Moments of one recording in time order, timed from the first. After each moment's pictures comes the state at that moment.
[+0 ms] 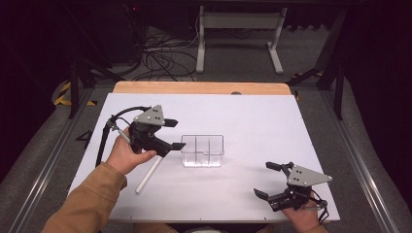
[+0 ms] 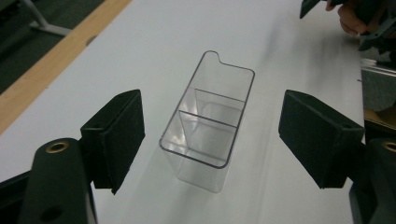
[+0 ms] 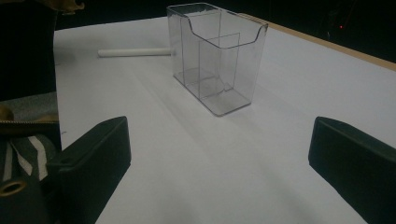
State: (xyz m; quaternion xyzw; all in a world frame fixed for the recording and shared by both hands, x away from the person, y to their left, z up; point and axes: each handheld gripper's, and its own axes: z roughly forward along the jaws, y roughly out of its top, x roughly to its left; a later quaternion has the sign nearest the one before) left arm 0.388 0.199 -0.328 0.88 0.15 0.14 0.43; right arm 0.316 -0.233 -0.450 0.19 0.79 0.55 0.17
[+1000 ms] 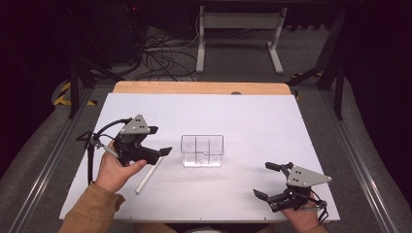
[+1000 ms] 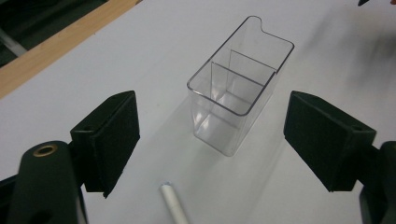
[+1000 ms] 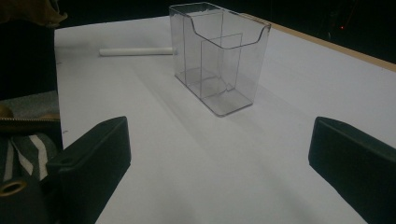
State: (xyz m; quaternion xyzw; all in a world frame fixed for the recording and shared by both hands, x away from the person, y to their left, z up) left arm 0.359 0.226 -0.350 0.85 0.28 0.17 0.41; right arm 0.315 -0.231 -0.450 0.19 0.80 0.55 0.17
